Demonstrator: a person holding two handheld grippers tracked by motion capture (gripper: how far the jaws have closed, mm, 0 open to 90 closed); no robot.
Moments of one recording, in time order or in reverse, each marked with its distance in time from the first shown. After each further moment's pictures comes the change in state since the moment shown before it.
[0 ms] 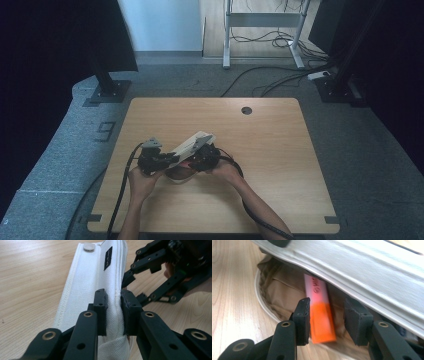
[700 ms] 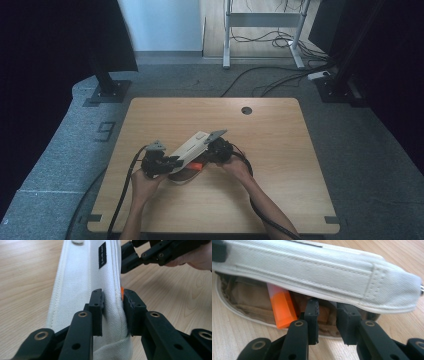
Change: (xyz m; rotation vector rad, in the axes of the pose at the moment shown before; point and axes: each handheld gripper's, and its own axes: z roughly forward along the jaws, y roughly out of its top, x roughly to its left) left arm -0.009 -0.005 0.010 0.039 -0.045 0.015; right arm -0.026 -0.018 -0.024 -0.022 -0.124 0.110
